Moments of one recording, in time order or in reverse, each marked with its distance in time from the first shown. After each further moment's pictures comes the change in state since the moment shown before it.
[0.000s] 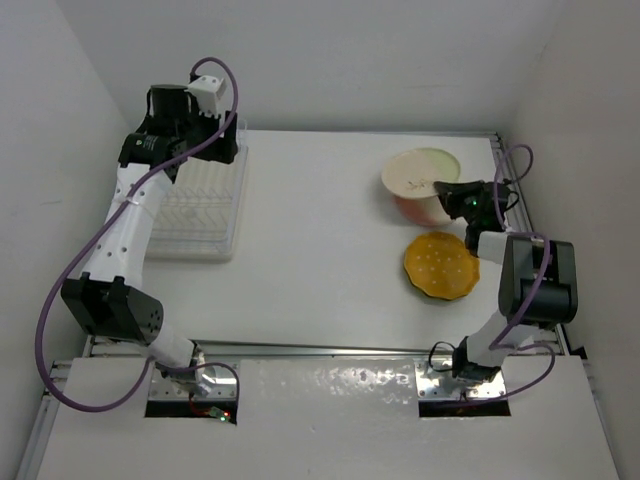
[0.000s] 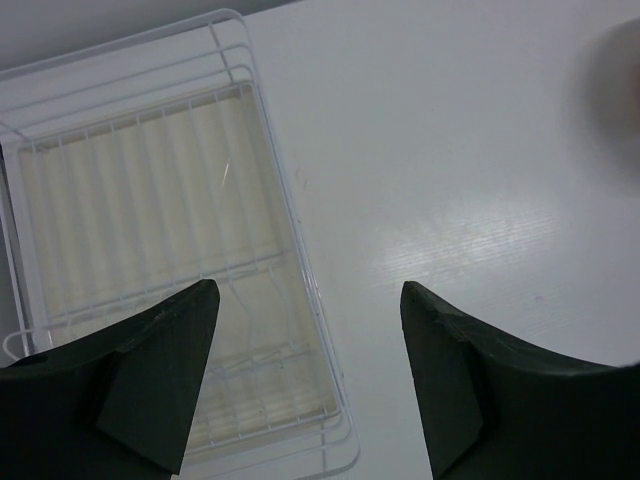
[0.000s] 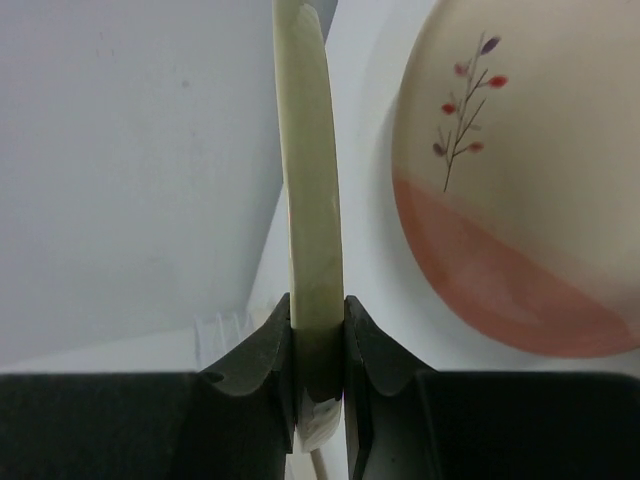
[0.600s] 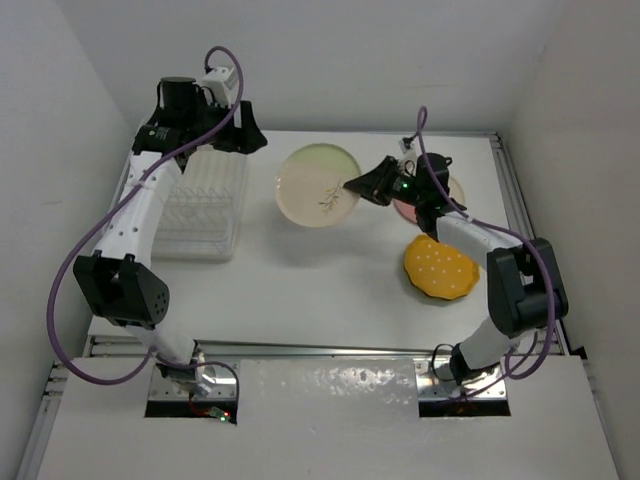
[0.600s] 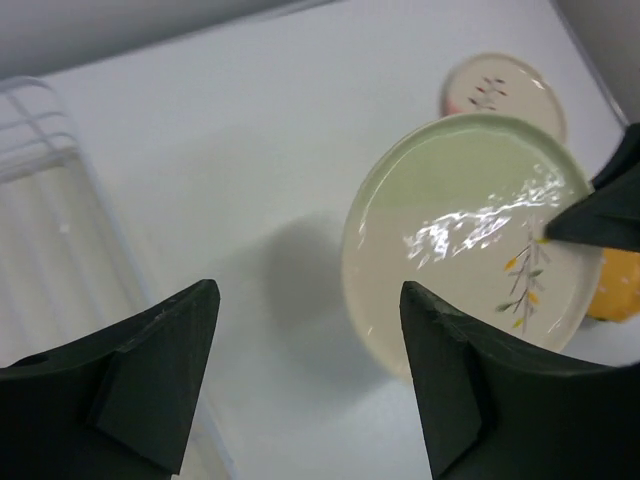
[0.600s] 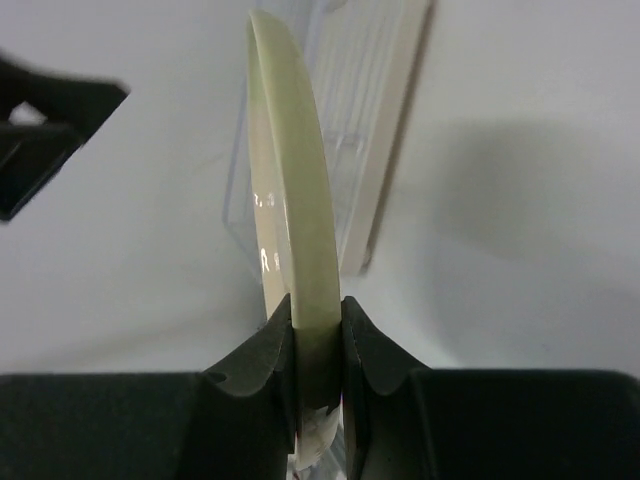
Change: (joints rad) left arm -0.010 0.110 0.031 0.112 0.367 -0.154; right arm 0.433 -0.025 0.249 -0.159 -0.373 -0.232
